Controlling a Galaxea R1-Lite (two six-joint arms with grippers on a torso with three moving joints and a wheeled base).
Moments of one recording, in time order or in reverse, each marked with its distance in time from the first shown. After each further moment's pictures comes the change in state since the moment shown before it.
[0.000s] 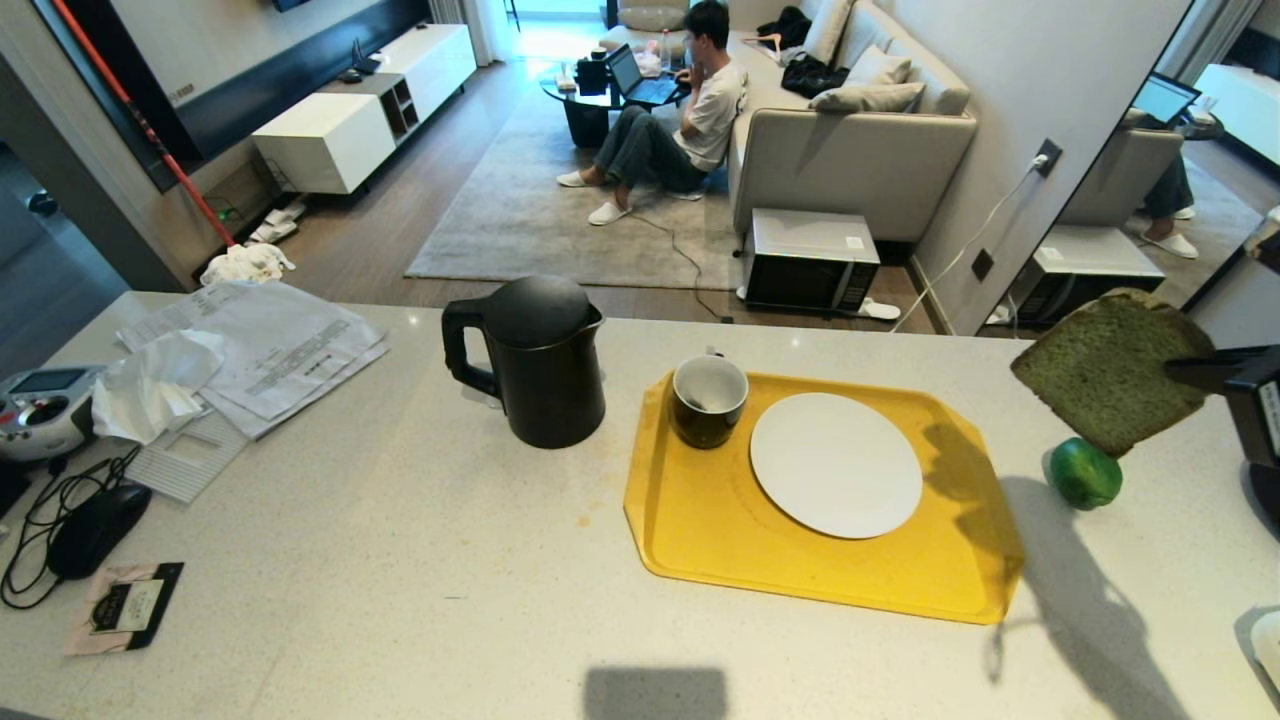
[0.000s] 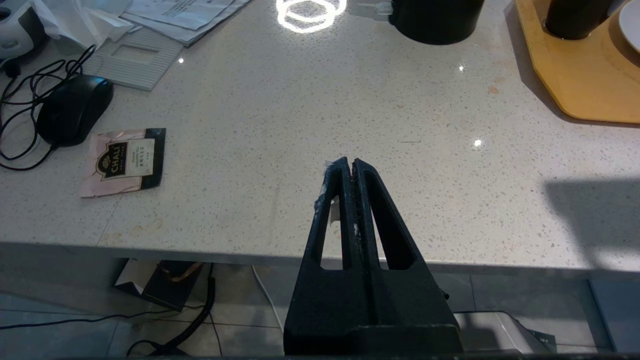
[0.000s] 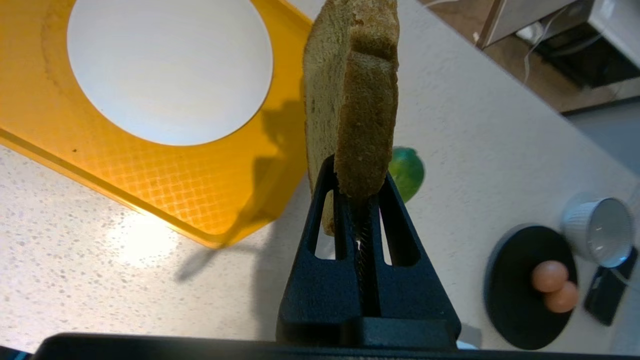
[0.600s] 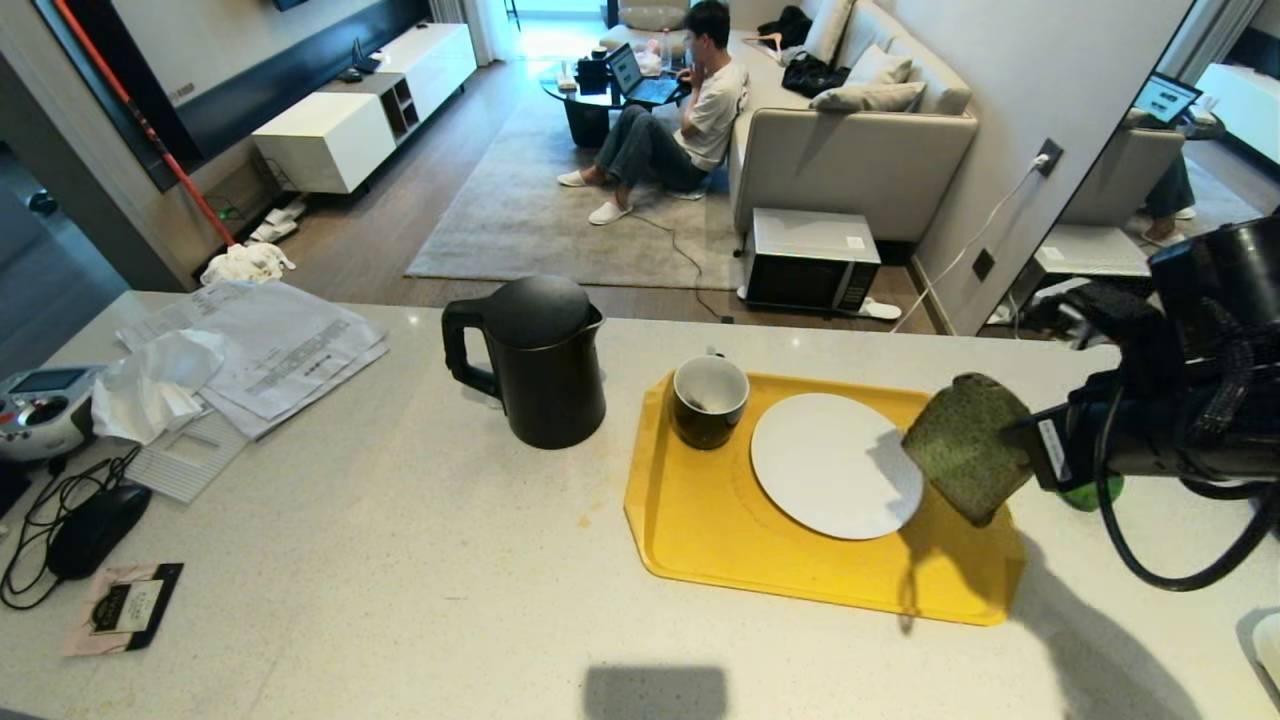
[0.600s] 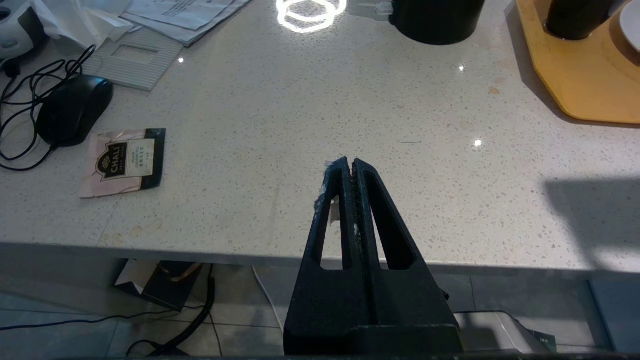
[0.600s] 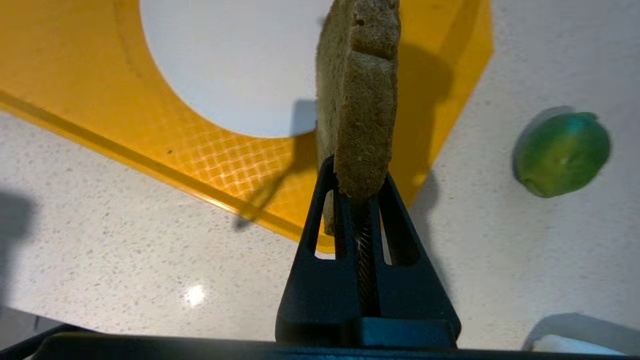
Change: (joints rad) left arm 0.001 0.000 0.000 0.000 0.000 -0.001; right arm 0.203 0.268 -0.027 0.025 -0.098 0.310
